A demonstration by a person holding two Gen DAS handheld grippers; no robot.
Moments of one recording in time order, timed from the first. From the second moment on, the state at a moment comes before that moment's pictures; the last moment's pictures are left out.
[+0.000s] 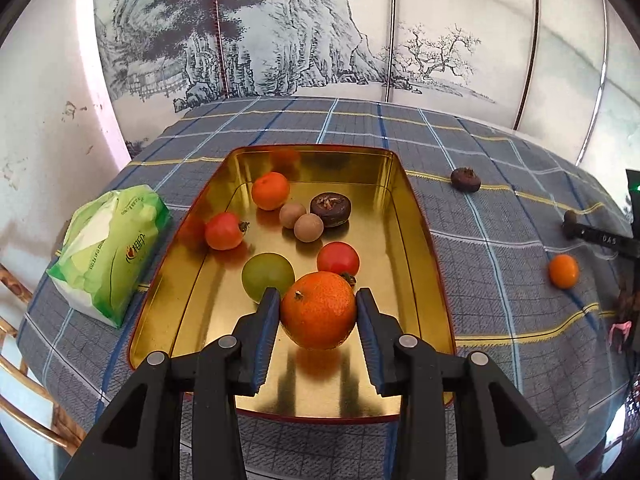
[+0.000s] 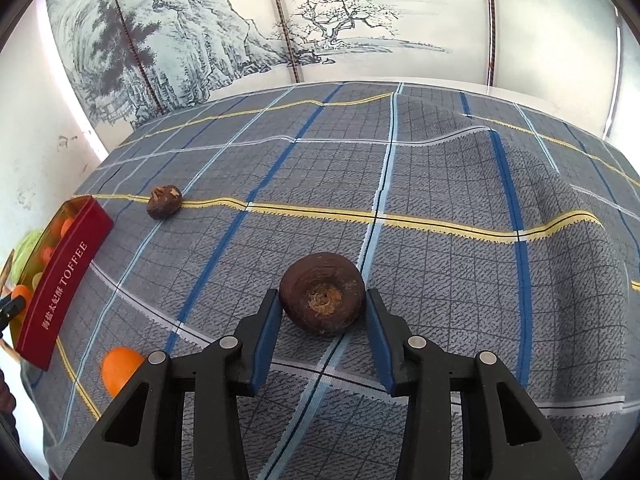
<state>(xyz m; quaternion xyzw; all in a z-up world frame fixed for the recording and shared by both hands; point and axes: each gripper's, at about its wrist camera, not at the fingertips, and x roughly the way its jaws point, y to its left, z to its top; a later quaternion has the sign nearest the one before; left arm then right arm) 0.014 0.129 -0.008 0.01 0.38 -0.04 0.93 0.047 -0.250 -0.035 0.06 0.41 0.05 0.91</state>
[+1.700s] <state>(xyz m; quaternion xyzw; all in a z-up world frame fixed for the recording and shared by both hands) -0.084 0.230 0.012 -0.06 0.34 0.11 0.93 0.061 0.122 -0.004 0.06 0.47 0.41 0.78</state>
